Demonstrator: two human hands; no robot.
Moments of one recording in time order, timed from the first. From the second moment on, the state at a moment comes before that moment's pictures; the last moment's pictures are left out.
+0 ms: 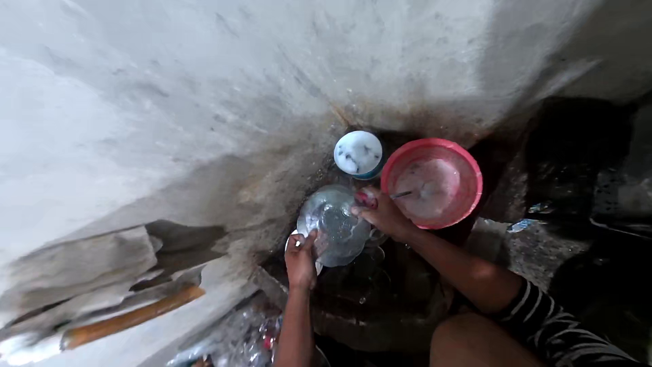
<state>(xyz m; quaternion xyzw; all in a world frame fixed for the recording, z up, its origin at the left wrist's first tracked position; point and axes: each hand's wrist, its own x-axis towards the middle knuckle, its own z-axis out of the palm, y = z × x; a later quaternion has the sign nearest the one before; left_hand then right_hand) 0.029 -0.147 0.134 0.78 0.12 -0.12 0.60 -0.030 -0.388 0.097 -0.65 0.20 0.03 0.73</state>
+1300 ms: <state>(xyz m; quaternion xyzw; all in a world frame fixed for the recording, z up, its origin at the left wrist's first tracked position) -0.079 -0.077 0.170 0.51 0.26 -0.06 0.82 -0.034 -0.337 0.165 -0.95 0.09 -0.07 0.30</state>
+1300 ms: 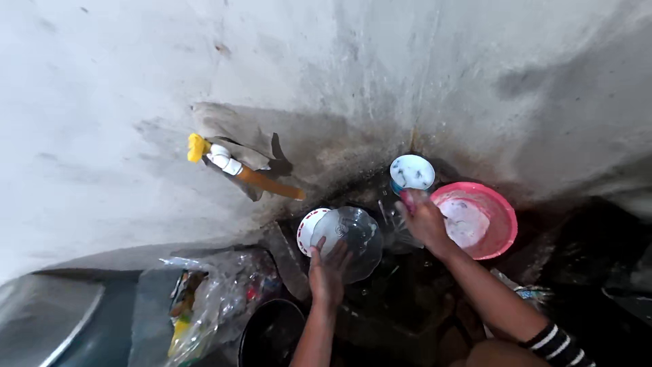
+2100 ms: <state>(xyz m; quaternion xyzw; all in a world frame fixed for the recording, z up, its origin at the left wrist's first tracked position) -0.078 -0.141 0.221 0.45 0.25 0.00 0.86 -0.080 -0.291 0.249 -0.96 -0.27 0.01 0.09</state>
